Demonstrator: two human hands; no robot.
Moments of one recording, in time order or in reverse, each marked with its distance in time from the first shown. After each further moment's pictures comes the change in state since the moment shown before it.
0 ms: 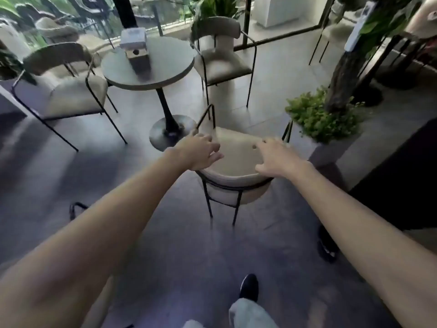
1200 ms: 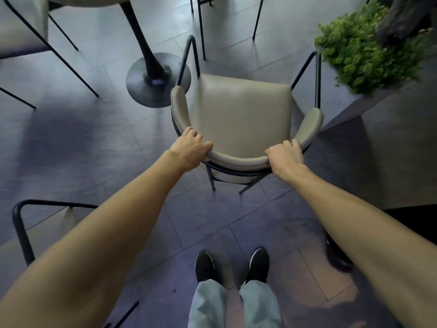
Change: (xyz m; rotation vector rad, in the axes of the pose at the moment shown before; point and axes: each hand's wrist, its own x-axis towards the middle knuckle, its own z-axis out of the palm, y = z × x) left_hand 0.130 -0.108 0.258 0.171 -0.113 0.147; right_hand 0.169 0.016 0.227 -0.371 -0.217 0.167
